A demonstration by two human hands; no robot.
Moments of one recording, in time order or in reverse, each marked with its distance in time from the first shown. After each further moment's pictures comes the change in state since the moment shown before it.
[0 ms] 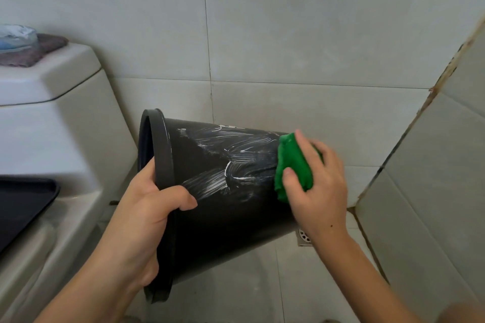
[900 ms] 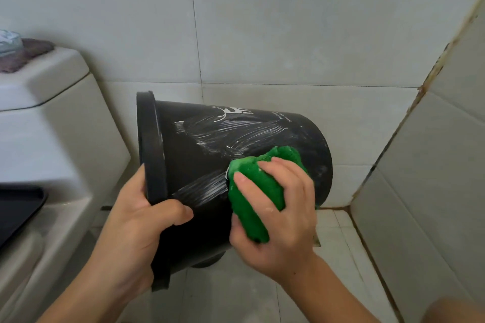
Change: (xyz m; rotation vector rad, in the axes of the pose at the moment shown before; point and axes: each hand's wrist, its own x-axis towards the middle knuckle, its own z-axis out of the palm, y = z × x) left_hand -0.005 -0.007 0.005 0.039 0.000 0.096; right_hand -0.023 -0.037 0.004 0.104 0.209 -0.552
